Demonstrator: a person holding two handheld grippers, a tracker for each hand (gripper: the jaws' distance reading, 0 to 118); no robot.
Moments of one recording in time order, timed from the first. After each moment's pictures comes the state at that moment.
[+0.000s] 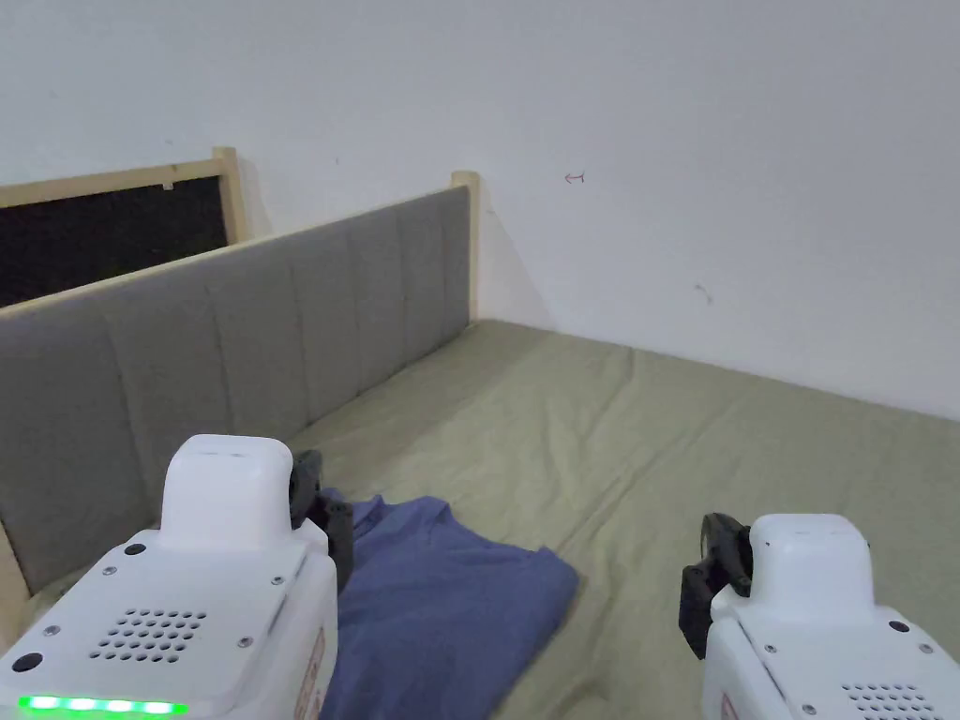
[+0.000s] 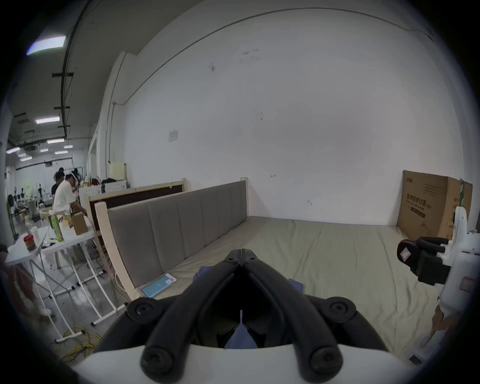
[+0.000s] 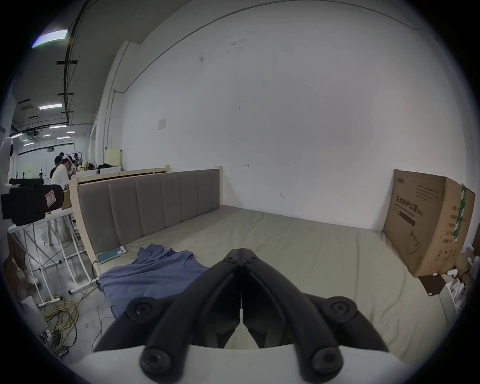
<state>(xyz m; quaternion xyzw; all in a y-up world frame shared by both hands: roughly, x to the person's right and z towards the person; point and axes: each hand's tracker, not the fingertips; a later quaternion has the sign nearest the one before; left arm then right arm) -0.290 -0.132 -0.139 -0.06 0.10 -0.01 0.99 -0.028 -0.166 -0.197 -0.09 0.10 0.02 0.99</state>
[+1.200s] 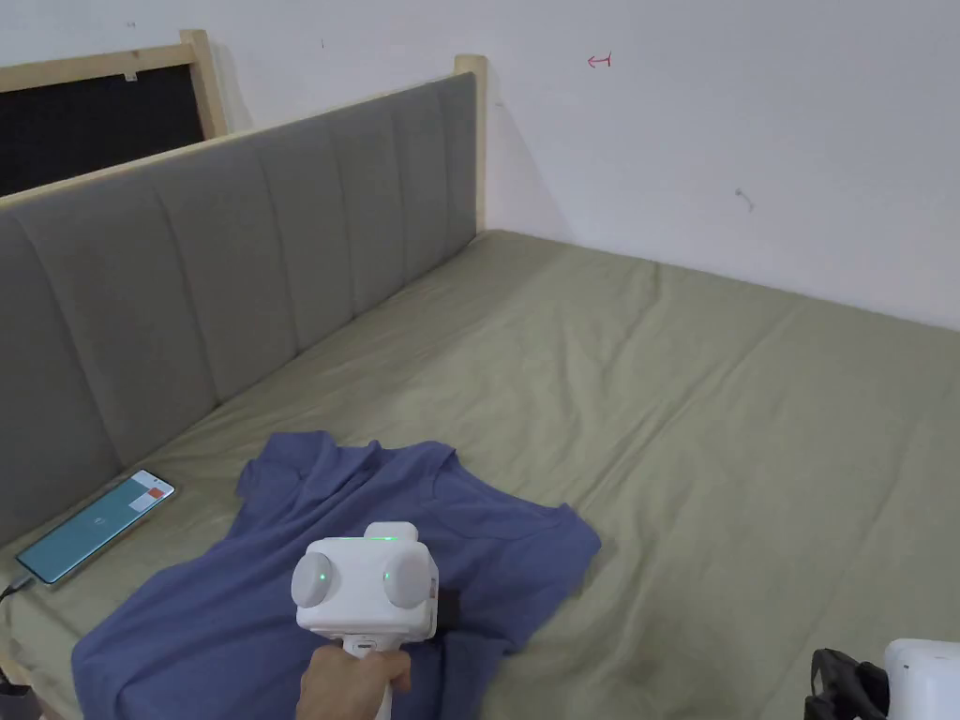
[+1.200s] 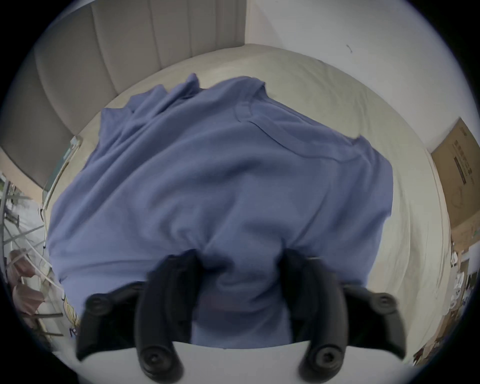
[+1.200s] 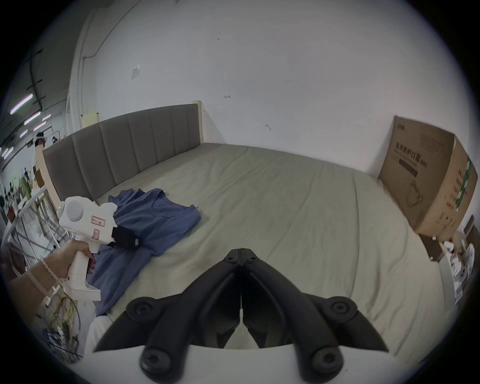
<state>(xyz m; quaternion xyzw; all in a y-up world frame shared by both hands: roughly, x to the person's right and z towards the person) -0.334 -0.399 -0.430 -0.51 0.08 0.08 0.85 0.016 -0.260 -0.267 -0.28 0.05 0.01 0.96</state>
